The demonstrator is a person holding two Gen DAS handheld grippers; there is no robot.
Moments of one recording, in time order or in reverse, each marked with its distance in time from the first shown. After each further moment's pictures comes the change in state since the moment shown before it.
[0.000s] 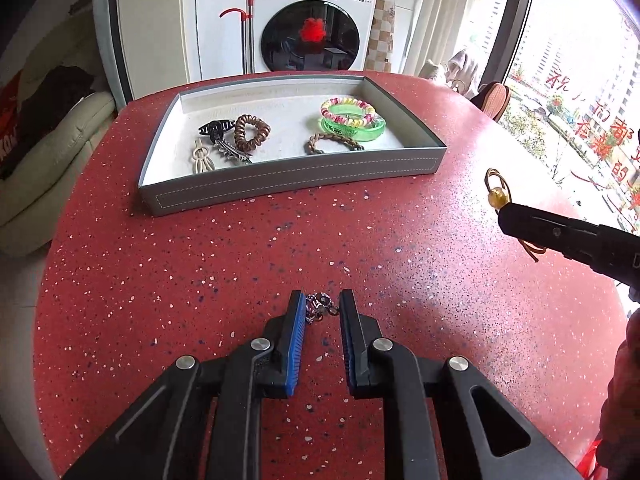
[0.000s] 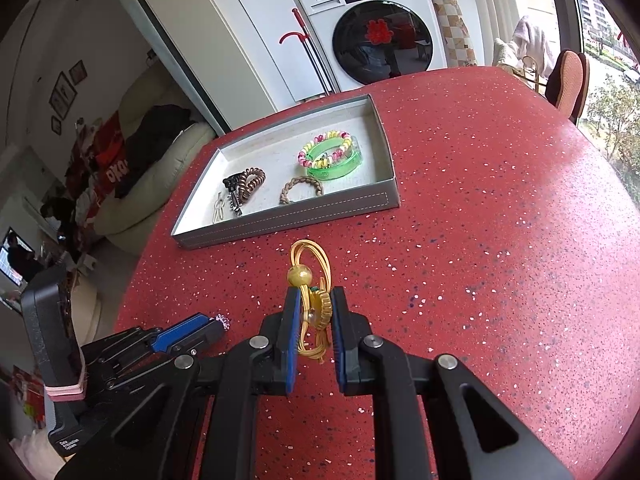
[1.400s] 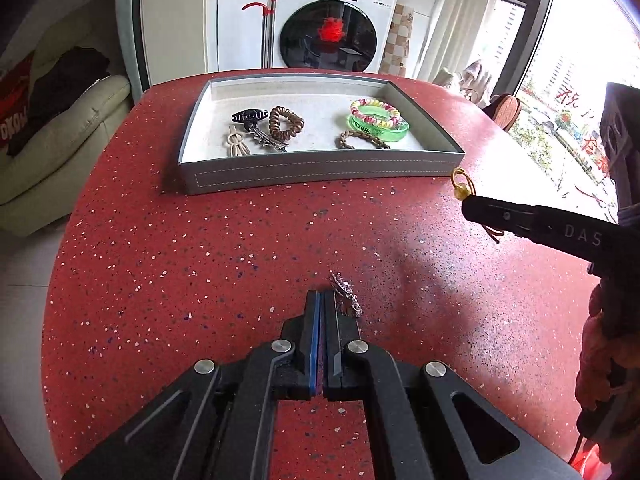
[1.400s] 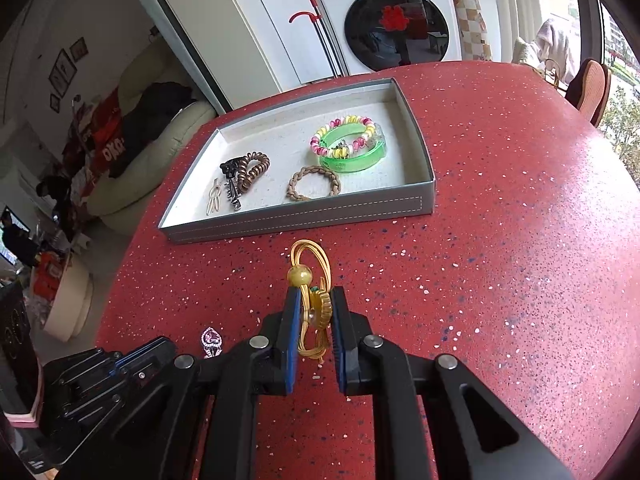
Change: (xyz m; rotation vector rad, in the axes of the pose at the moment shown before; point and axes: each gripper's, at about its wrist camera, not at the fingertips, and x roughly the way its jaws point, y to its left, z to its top) left arm -0.030 0.021 -0.013 -0.063 0.013 0.008; right arm 0.040 0.015 0.014 -0.049 0.061 -0.012
